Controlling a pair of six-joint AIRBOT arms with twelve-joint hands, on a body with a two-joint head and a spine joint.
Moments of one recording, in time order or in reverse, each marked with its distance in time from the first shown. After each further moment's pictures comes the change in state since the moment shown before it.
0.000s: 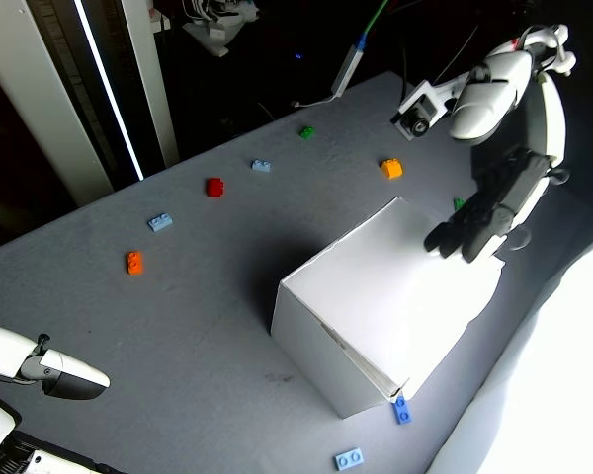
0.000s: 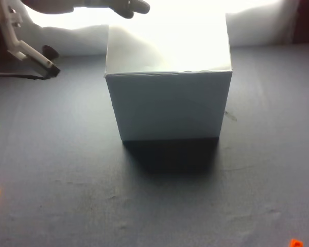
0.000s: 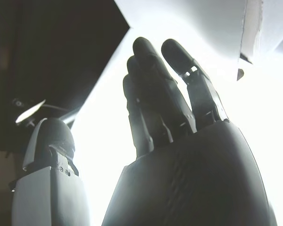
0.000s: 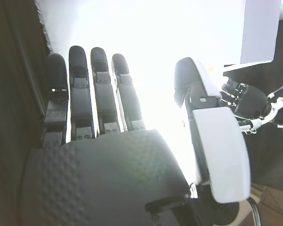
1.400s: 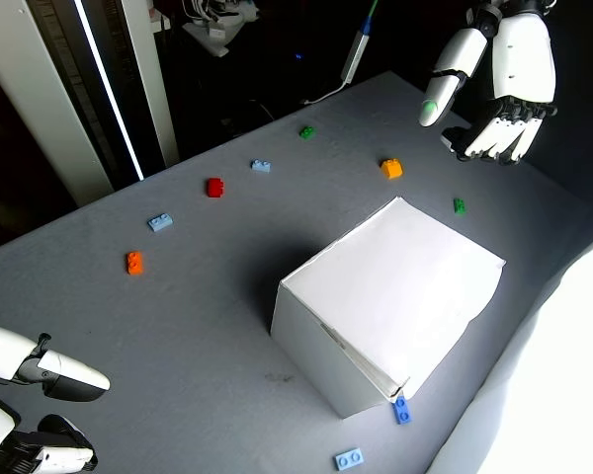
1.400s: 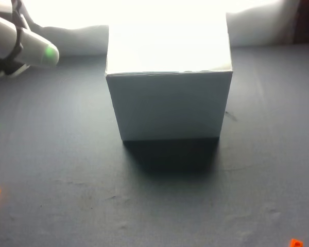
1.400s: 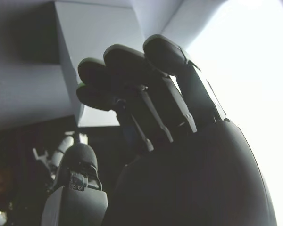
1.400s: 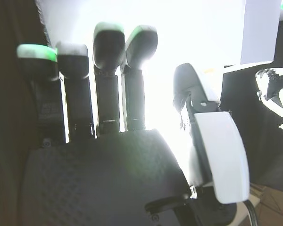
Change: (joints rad) left arm -0.162 0.309 -0.256 0.830 -0.262 0.457; right arm -0.003 0.000 0.000 0.000 0.005 -0.007
